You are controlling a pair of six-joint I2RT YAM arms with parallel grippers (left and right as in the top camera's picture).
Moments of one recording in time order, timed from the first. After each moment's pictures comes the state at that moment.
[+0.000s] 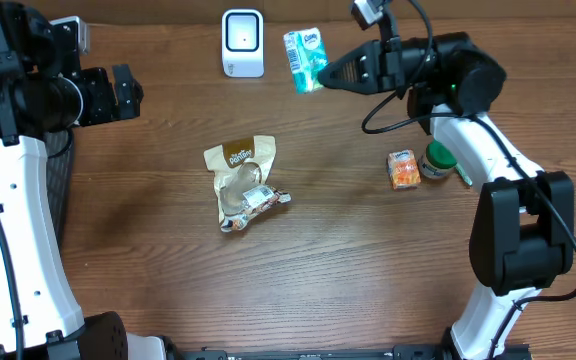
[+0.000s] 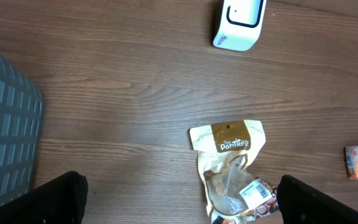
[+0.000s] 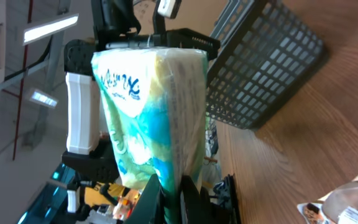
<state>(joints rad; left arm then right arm) 0.21 1.61 1.95 -1.32 0.24 -0.01 0.15 1.99 1.49 1.58 -1.54 2.09</state>
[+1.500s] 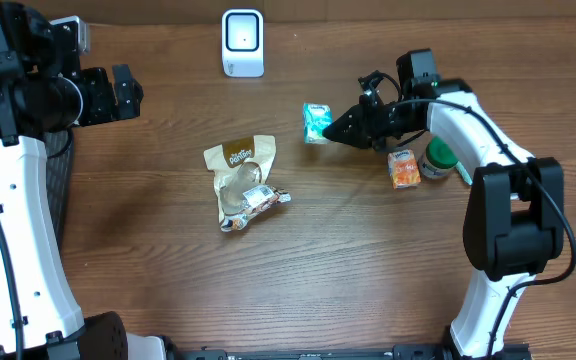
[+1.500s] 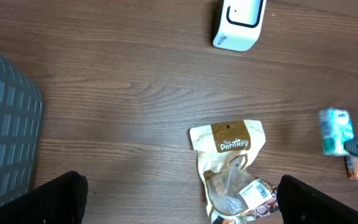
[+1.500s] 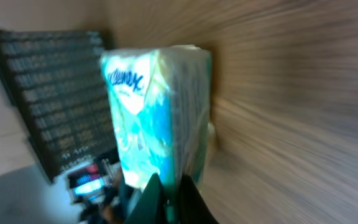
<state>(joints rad) 0.21 1.61 1.95 -1.32 0.24 -0.01 0.14 2.07 1.57 -0.82 -0.98 0.36</state>
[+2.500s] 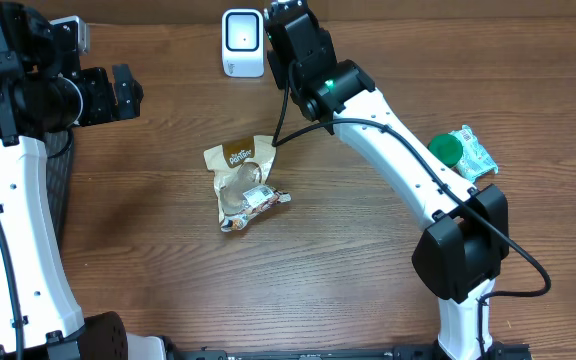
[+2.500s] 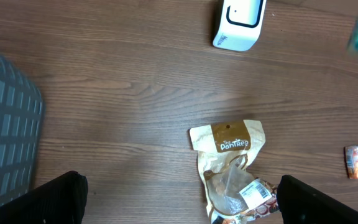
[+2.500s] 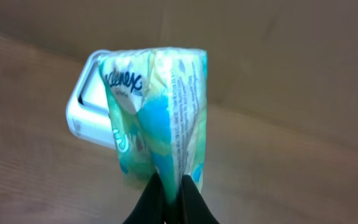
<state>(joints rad) 0.21 1.61 1.95 -1.32 0.24 -0.01 0.58 2.09 1.97 -0.53 0.41 0.07</state>
